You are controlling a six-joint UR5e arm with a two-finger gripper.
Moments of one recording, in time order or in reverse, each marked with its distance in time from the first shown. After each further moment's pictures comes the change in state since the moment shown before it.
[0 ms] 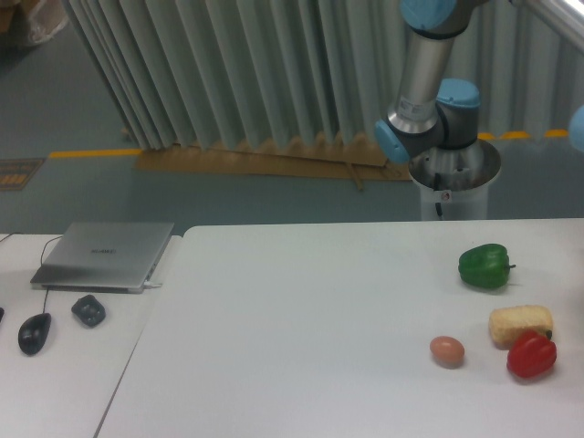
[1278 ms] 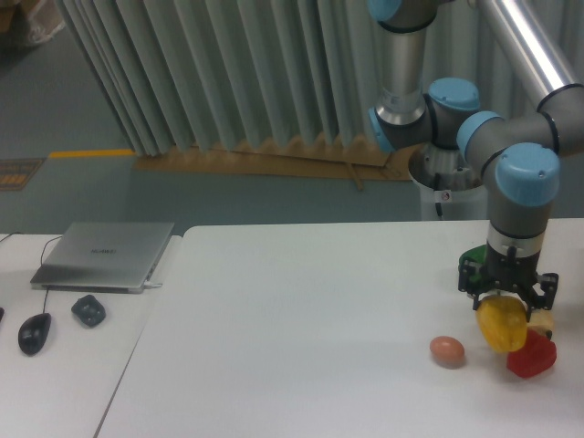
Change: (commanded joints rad) arm -0.296 -0.008 -0.048 -0.176 0.081 -0.014
